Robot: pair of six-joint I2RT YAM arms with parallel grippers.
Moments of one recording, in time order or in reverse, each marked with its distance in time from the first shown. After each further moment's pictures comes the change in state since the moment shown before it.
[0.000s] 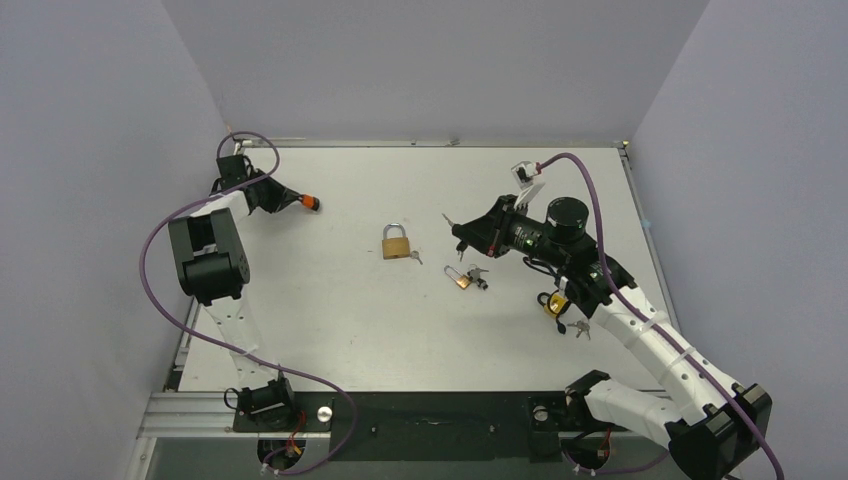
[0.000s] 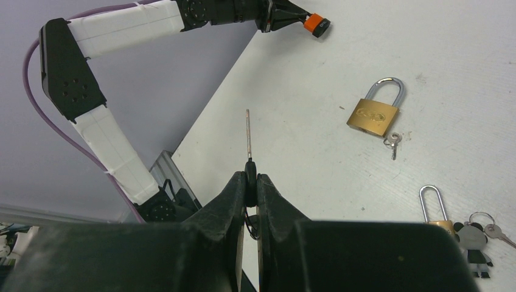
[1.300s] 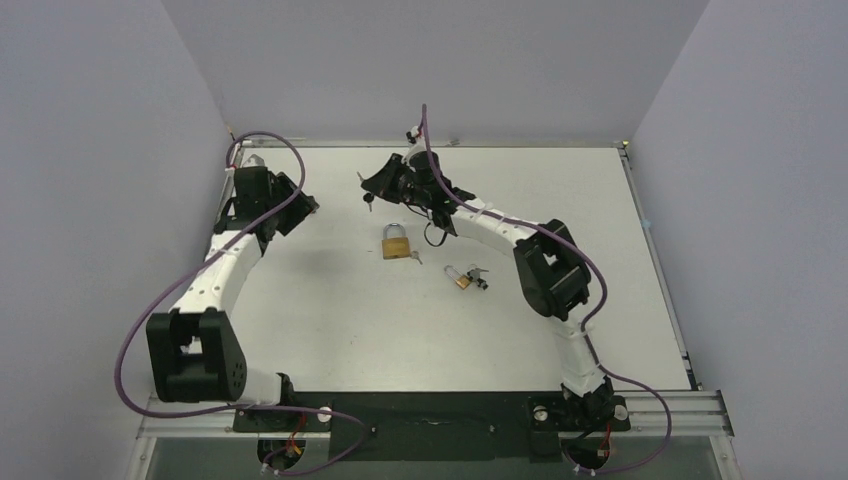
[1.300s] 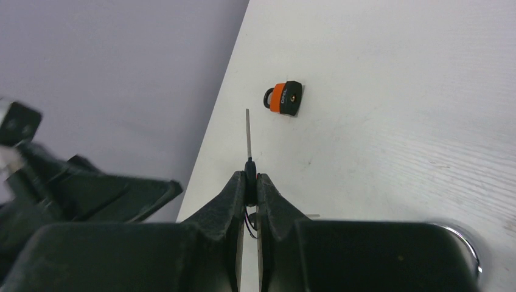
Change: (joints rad) left arm -0.229 -0.735 -0.438 -0.180 -0.317 0.064; right arm 0.151 1.155 0.764 0.327 0.231 0.254
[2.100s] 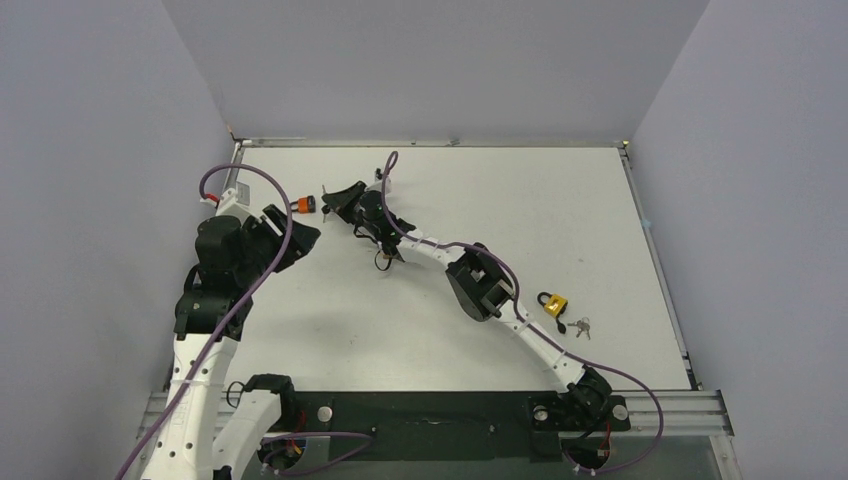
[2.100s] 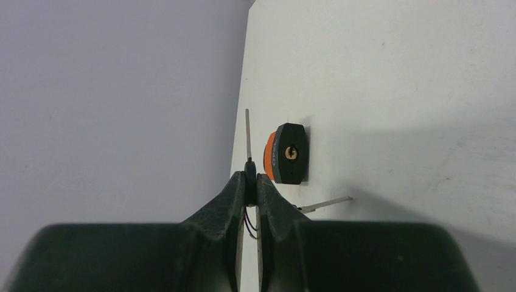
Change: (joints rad) left arm -0.074 -0.634 -0.112 -0.277 0.090 0.046; right arm 0.123 0.692 0.672 0.161 0.260 0.389
